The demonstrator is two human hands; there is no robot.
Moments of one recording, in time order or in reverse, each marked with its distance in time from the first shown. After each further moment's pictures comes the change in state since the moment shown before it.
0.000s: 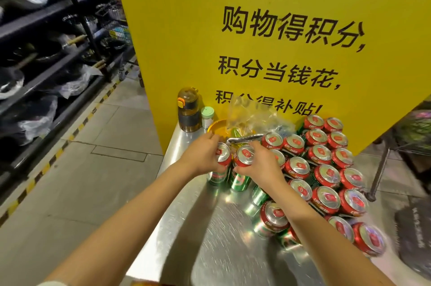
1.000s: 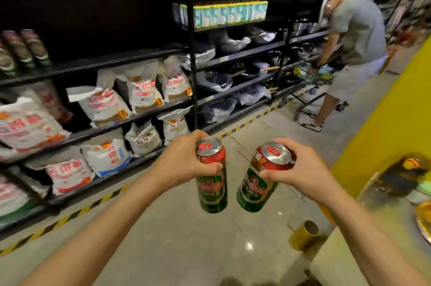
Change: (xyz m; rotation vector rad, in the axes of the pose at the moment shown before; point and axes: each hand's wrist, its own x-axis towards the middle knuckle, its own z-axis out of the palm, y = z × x) left_hand -0.501 -0.156 -0.216 -0.427 0.623 -0.695; right_hand -0.188 -0.387 0.123 0.336 -0.581 -0.746
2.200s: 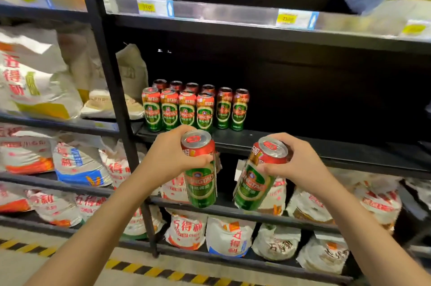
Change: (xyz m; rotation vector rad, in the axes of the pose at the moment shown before) left_hand 0.147 -0.400 -0.569 0.107 0.802 -0.362; right_hand 0.598 -0.354 0.510 0.101 -0.563 -0.576
